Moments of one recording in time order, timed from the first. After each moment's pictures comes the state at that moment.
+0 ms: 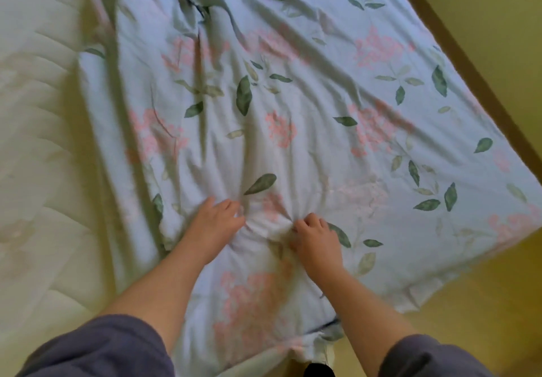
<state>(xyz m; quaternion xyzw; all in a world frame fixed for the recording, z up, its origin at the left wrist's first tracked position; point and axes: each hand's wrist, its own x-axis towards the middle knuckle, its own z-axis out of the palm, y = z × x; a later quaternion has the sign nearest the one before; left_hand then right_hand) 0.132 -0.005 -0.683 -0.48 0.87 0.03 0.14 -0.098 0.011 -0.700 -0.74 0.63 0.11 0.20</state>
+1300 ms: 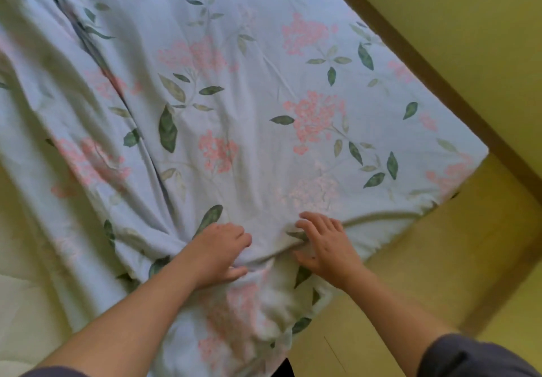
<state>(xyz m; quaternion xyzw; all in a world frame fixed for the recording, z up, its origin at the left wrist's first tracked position) 0.086 -0.010 -0.680 -0.32 0.93 0.15 0.09 -0.175 0.043 -0.684 -0.78 0.60 0.01 0.17</state>
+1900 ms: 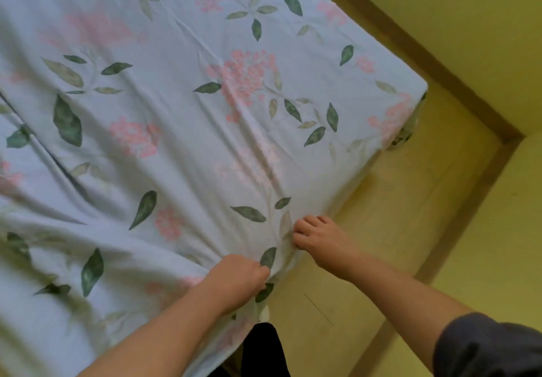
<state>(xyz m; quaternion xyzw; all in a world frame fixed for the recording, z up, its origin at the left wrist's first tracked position) -0.043 0.080 -0.702 -0.17 0.93 0.22 0.23 -0.265 0.122 -0.706 -0.85 0.52 0.07 0.10</state>
